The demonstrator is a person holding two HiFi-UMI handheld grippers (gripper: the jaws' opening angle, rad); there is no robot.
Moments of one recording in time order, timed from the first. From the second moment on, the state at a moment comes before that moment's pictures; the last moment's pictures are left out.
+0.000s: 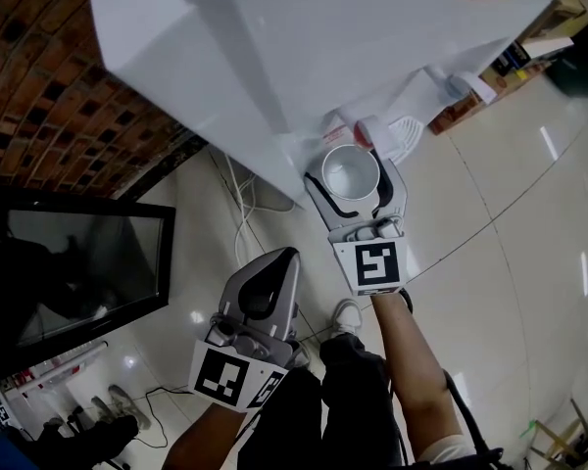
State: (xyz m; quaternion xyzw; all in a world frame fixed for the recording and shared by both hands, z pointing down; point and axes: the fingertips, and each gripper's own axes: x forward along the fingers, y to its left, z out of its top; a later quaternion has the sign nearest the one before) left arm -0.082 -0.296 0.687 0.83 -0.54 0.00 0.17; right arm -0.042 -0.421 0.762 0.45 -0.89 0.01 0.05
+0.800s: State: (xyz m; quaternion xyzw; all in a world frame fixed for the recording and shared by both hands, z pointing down) left arm -0.081 -0.253 0.583 0.84 -0.52 0.00 0.16; right arm -0.023 -0.340 0.669 0.46 -0.88 0.03 0.10
